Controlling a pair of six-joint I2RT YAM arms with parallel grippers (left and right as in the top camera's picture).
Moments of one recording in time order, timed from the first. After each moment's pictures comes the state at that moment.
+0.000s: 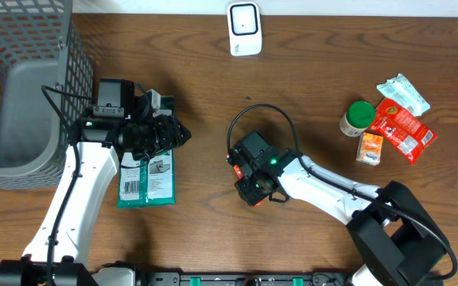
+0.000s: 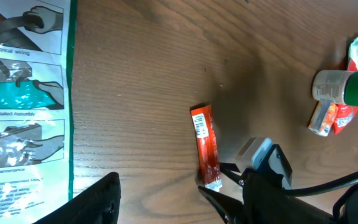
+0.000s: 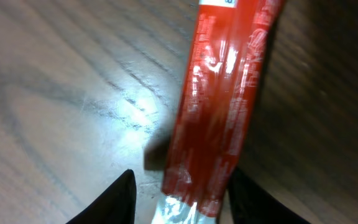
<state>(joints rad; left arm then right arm) -0.06 1.42 1.07 -0.83 0.50 -0.41 0.74 1.76 0.95 -0.56 -0.16 0.14</state>
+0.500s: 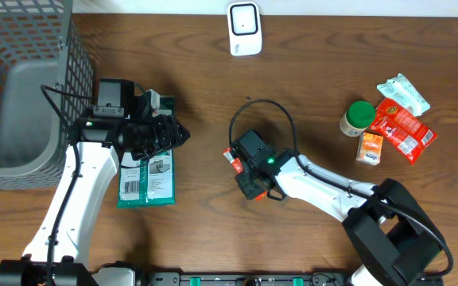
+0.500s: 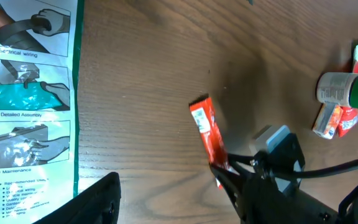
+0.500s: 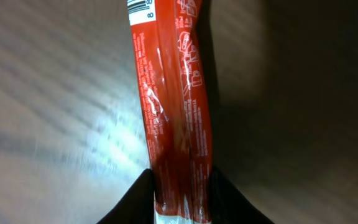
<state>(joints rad) -0.06 1.42 1.07 -0.83 0.49 -0.41 0.74 1.78 0.97 -0.52 -0.02 0.21</state>
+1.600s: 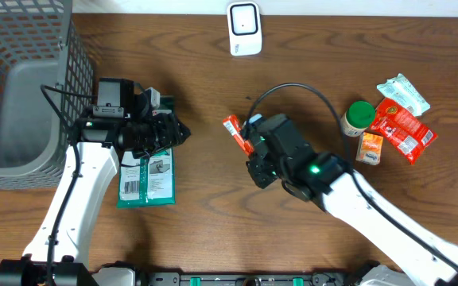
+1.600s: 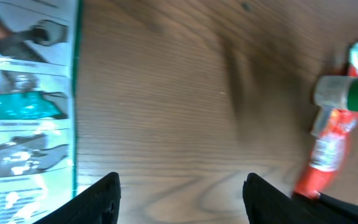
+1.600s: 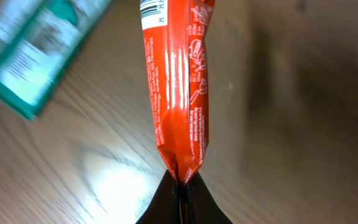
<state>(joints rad) -0.06 1.42 1.07 -0.80 0.51 -0.41 0.68 1.39 0.96 -0.52 -0.08 0.11</state>
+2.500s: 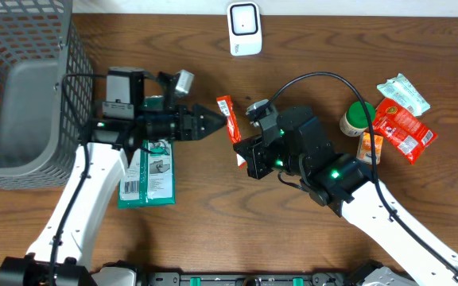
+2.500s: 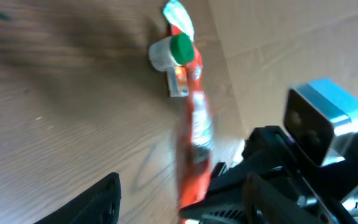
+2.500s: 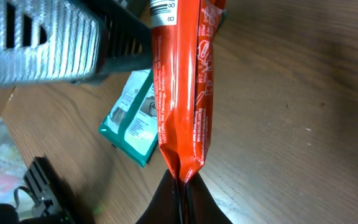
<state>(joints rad) -0.14 1.42 1.07 -0.51 1.04 -0.35 0.64 1.30 0.96 -0.36 -0.35 0.38</state>
